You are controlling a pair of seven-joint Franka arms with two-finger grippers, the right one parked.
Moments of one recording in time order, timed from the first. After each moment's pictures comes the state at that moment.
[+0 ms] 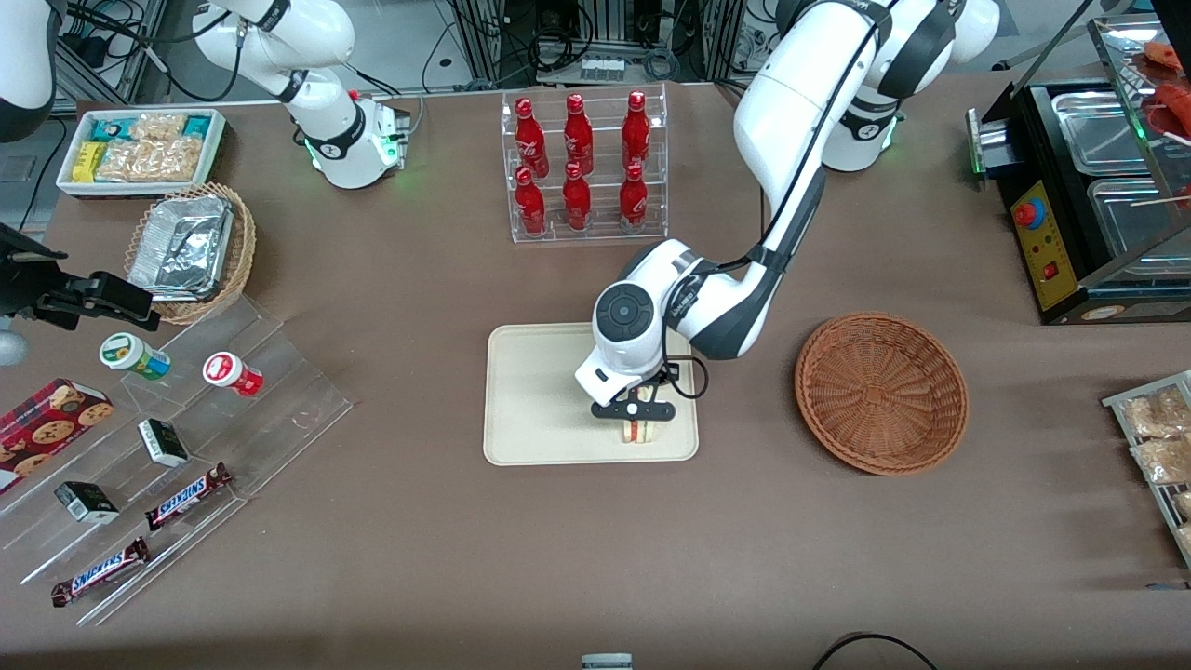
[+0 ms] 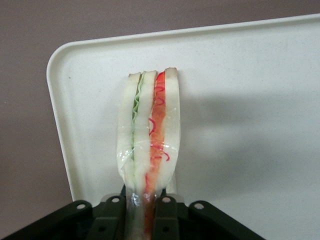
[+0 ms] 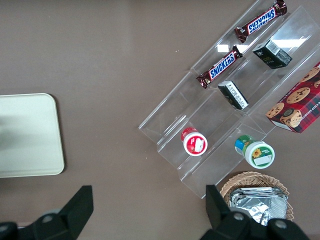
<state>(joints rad) -0.68 0.80 -0.04 -1.36 0.05 2.06 -0.67</state>
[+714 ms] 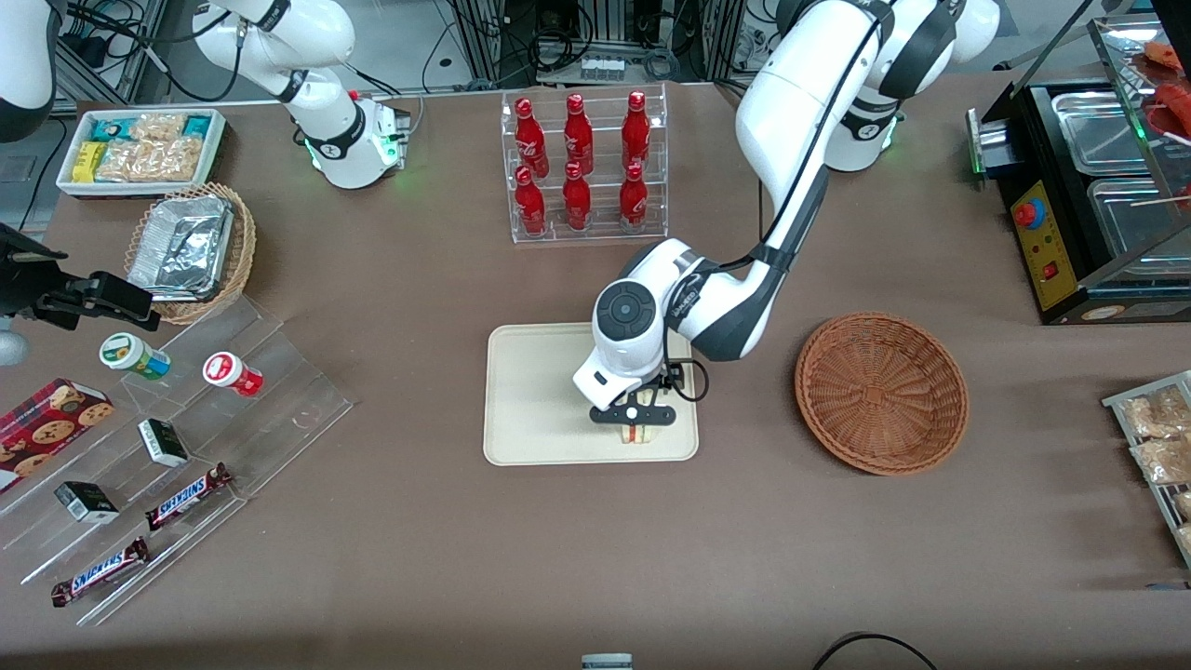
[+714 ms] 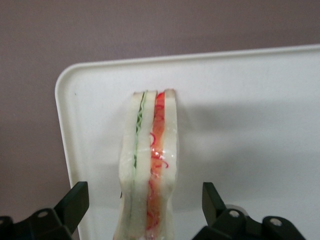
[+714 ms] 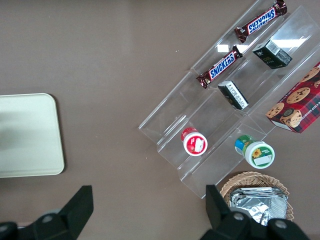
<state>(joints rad) -0.67 0.80 -0.03 -1.30 0.05 2.07 -0.68</state>
